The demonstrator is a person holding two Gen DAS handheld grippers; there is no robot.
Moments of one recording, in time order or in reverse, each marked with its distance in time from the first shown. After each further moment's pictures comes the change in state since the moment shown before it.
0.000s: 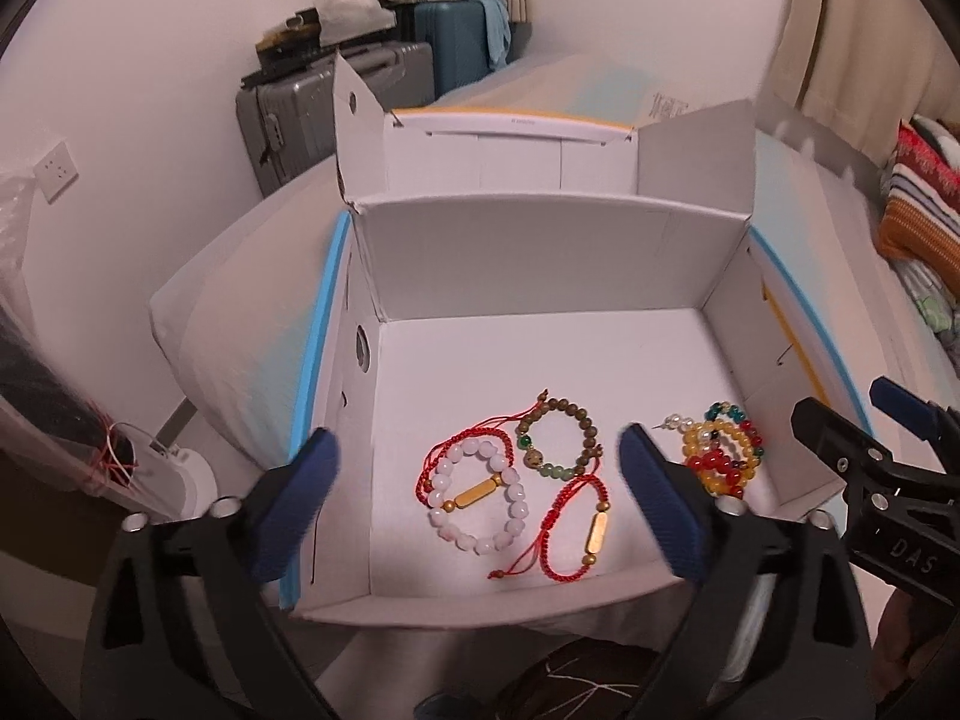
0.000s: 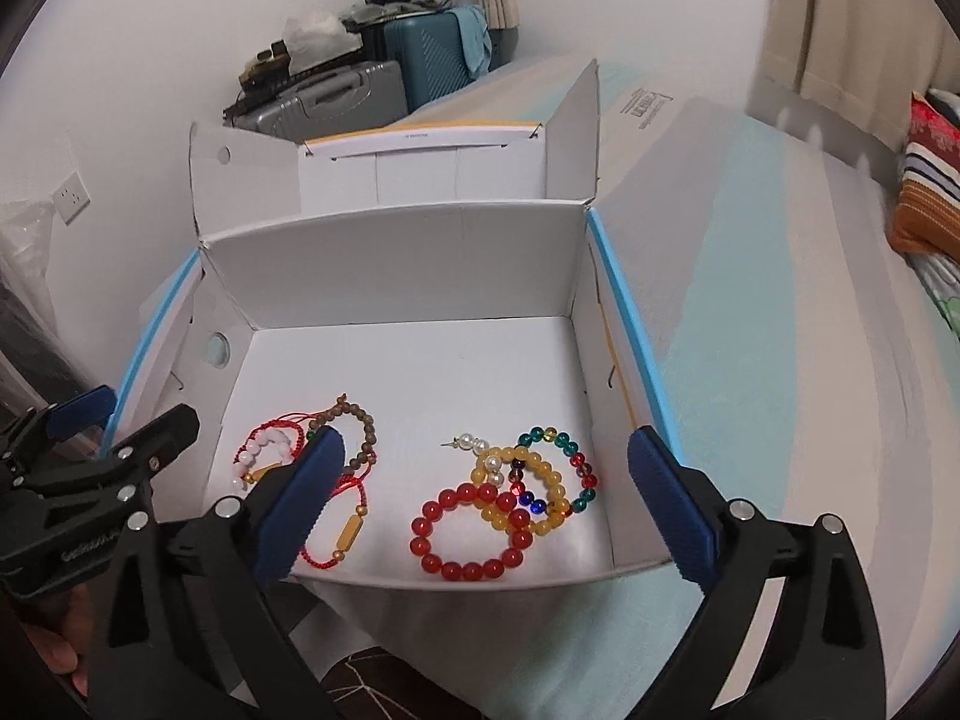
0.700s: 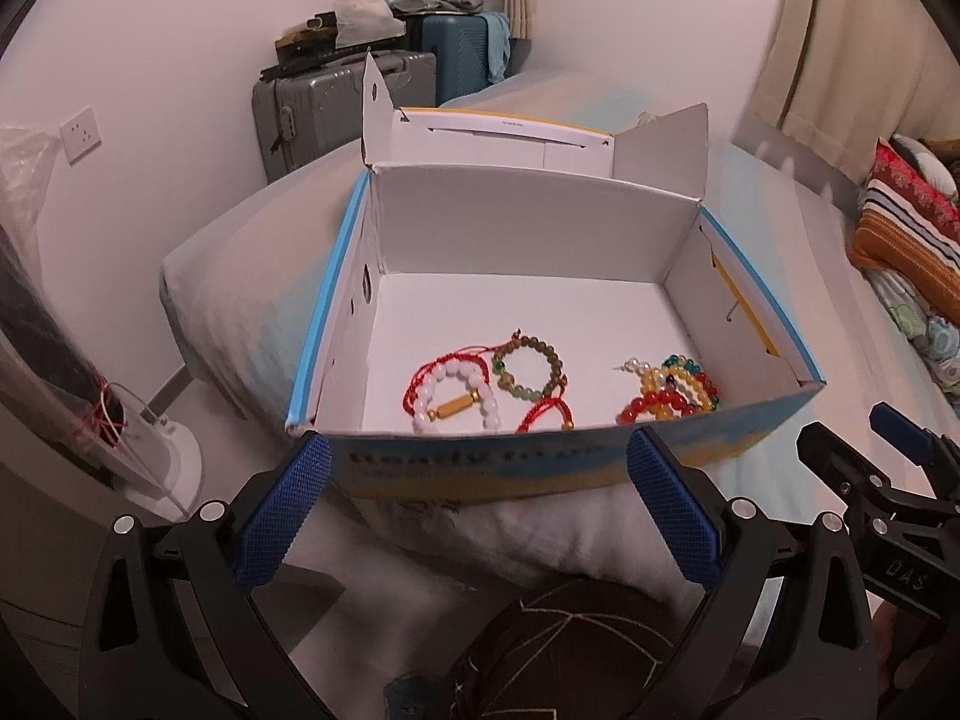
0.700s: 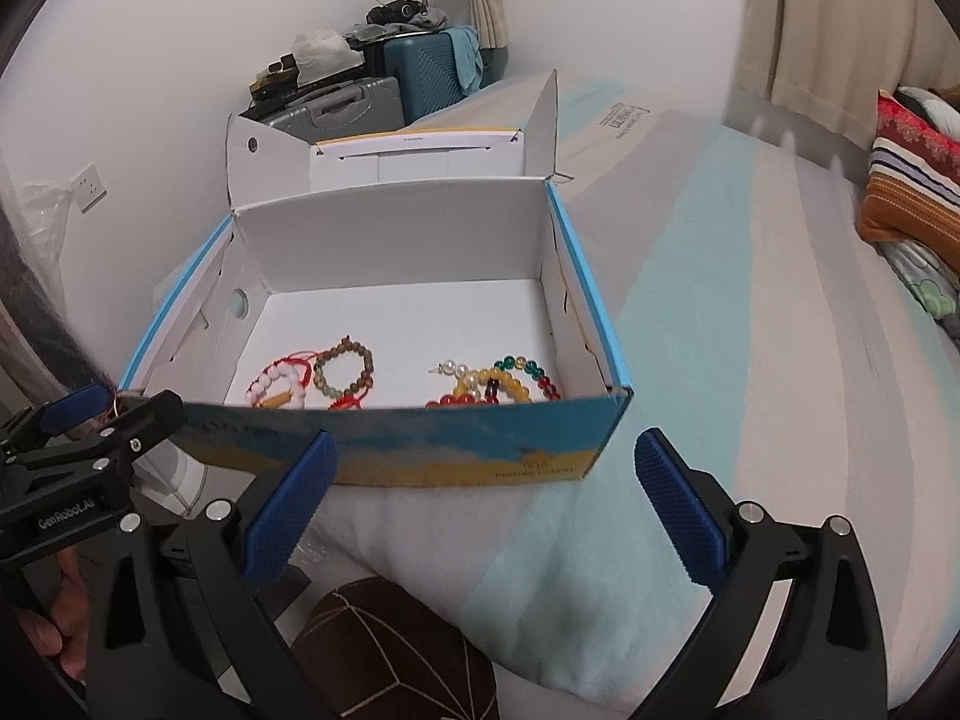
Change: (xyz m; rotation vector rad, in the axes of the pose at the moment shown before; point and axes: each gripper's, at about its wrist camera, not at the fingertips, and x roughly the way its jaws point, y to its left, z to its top) left arm -0.047 0.000 -0.062 -0.042 -0.032 -0.041; right arm -0.056 -0.008 -0.065 -0.010 -0.047 -0.020
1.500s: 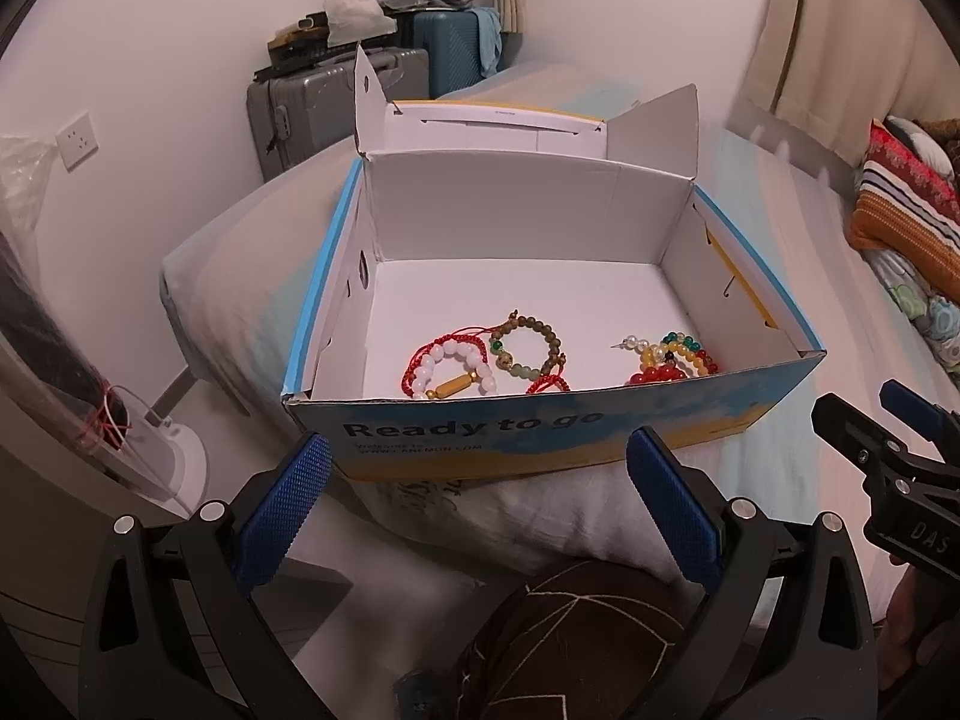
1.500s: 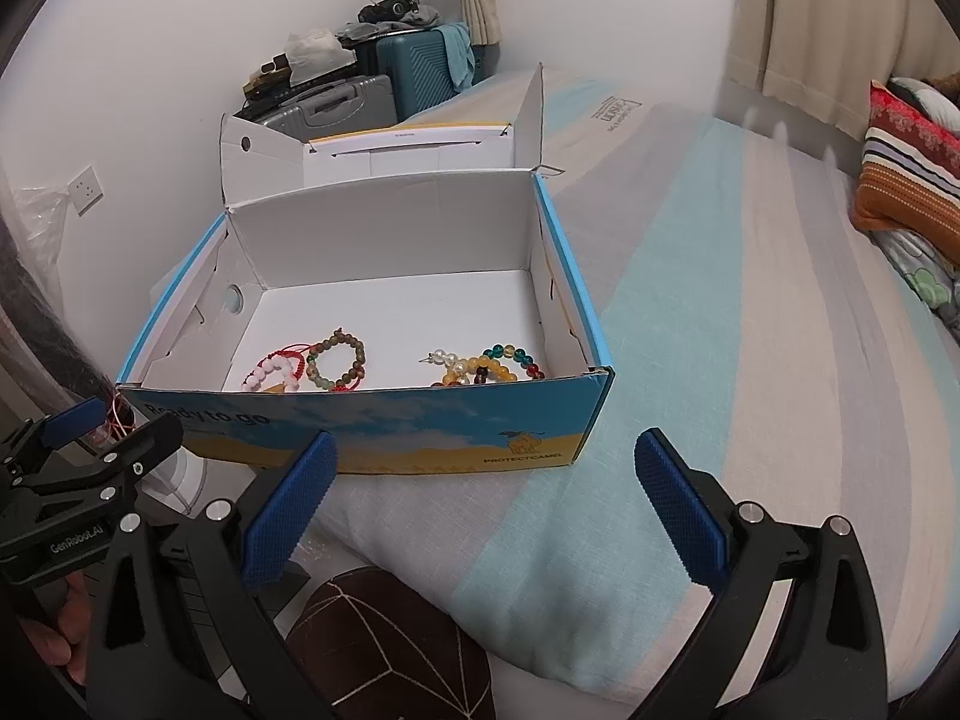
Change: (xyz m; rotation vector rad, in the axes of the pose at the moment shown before) left arm 0.000 -0.007 -0.012 0.030 0.008 0.009; right arm -0.005 -0.008 -0.006 0.015 0.005 -0.005
